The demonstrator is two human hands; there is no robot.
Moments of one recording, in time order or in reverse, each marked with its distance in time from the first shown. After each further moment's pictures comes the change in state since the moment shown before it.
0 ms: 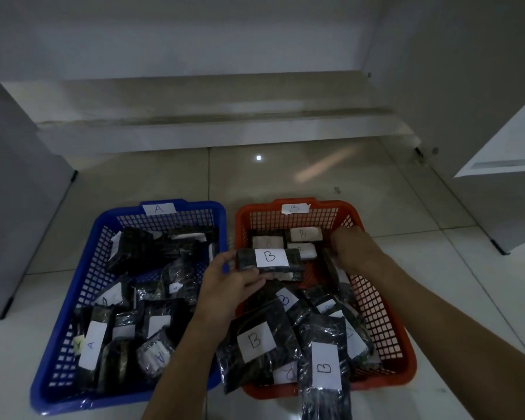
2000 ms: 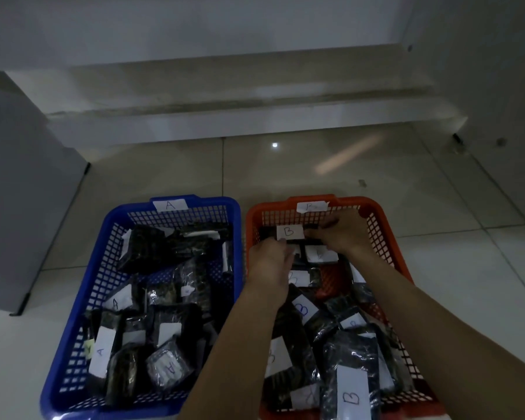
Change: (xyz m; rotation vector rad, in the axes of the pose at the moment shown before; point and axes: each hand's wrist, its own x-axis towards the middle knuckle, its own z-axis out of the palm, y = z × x) left_hand 0.061 0.000 0.056 -0.240 0.174 -0.171; right_hand 0.047 -0.046 0.014 0.763 0.201 0.130
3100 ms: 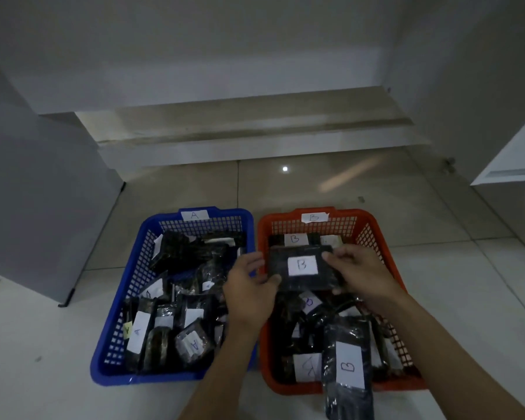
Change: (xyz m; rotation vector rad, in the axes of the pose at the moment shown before) left_hand -0.072 -0.003 -0.065 0.681 0.110 0.588; right_hand -0.113 -0.008 -0.046 0.576 -0.294 0.112
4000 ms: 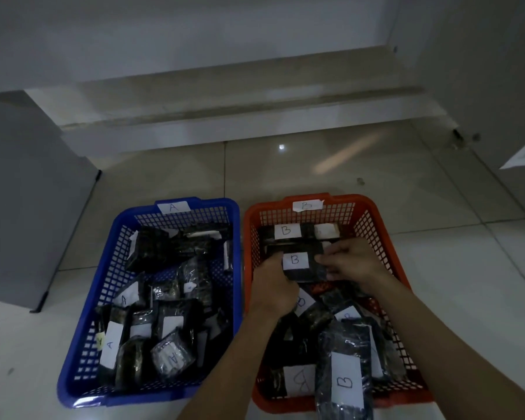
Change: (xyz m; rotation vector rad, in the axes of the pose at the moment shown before) left_hand 0.038 -0.026 0.061 0.438 -0.288 0.135; right_hand 0.073 0.037 -0.010 -0.024 0.069 0.167
